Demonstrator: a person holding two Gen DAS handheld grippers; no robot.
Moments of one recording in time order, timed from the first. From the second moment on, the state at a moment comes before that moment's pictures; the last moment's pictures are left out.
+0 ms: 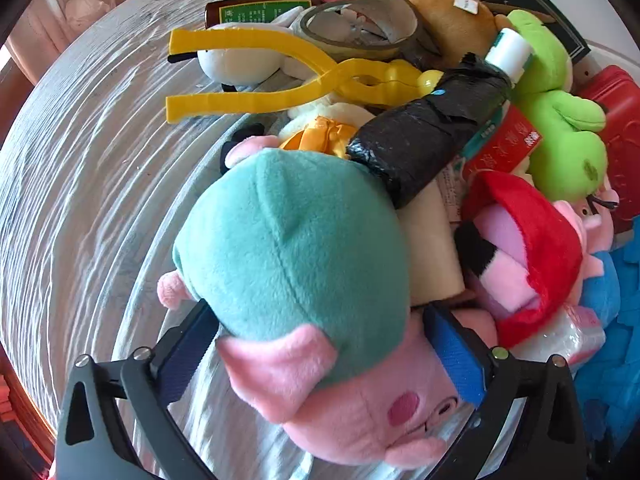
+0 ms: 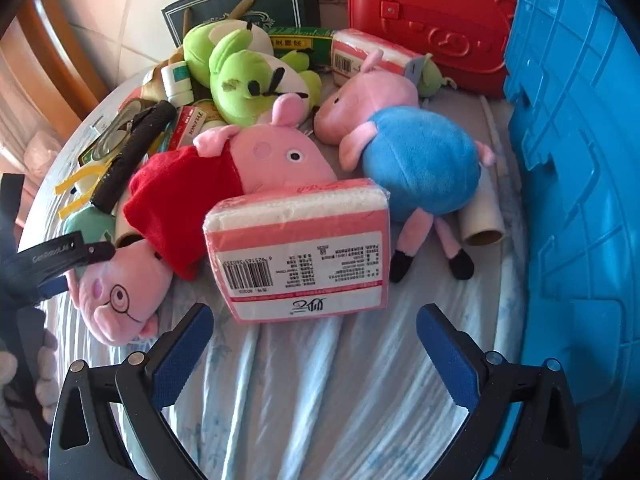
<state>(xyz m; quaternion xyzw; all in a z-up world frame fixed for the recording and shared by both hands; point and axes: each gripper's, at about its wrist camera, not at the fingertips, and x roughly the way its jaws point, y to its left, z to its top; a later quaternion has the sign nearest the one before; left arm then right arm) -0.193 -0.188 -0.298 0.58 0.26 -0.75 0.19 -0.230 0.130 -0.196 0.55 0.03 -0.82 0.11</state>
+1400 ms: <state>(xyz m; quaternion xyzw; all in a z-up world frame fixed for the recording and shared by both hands) -0.167 -0.208 -0.290 0.59 0.18 -0.78 0.13 -0.306 0.174 -0.261 0.61 -0.33 -0.72 0.03</state>
